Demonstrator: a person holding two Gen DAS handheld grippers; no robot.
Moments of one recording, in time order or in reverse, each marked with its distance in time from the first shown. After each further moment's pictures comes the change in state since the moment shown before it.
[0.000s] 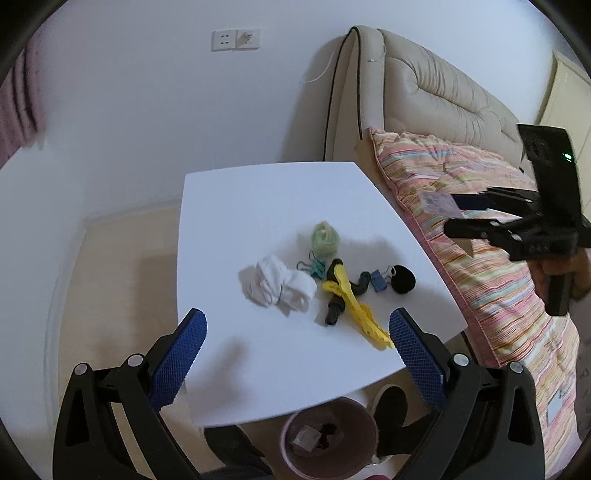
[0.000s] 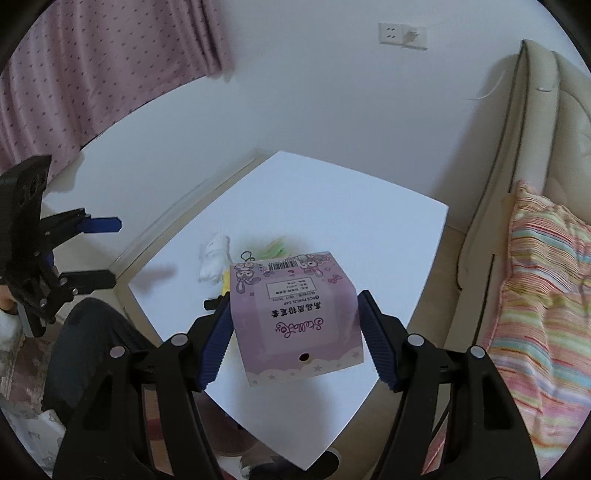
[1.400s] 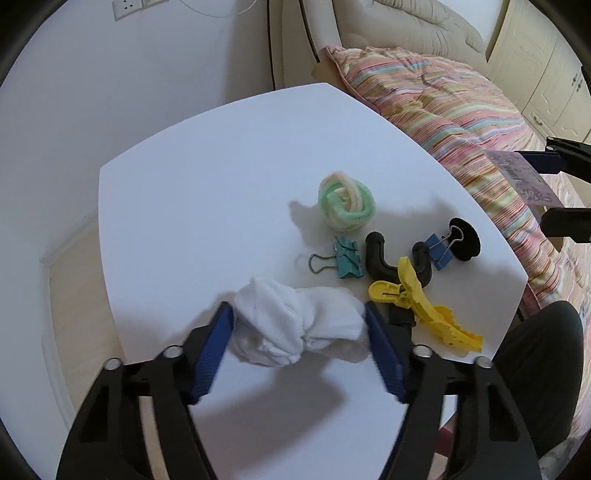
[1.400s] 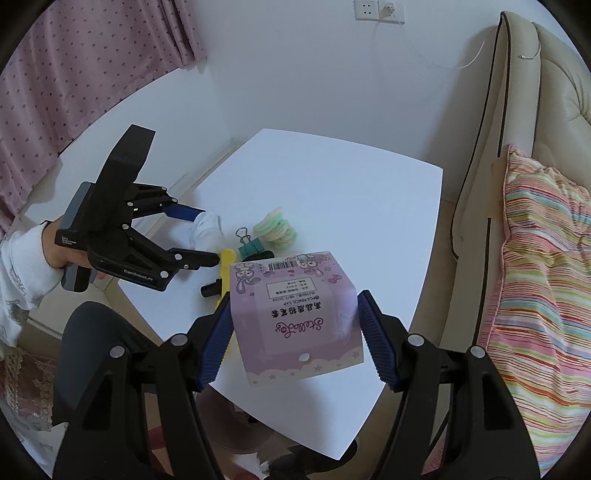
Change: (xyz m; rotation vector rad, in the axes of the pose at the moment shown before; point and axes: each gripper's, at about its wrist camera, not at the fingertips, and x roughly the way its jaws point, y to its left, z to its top) left arm 0.129 0.019 0.026 0.262 0.244 -0.109; right arm 0.023 0.011 -0.015 0.084 0.069 -0.048
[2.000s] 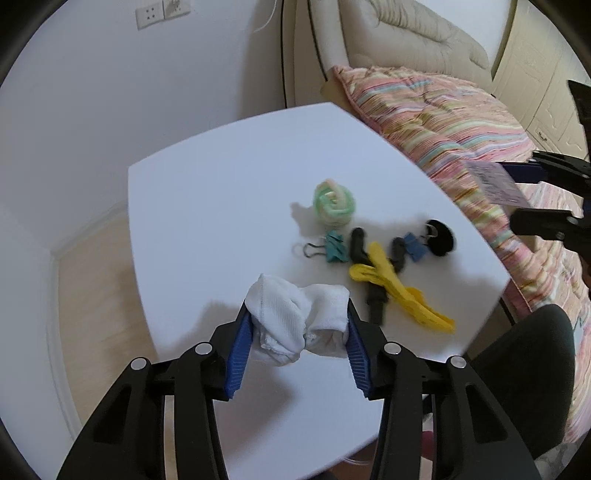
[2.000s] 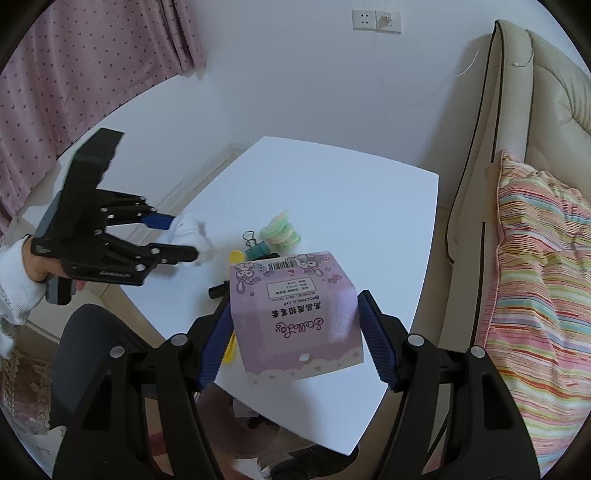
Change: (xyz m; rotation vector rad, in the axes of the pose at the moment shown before) left arm -0.046 -0.010 -0.024 -0.039 -0.070 0.028; right arm -0.013 0.013 -0.012 0.001 -0.048 -0.030
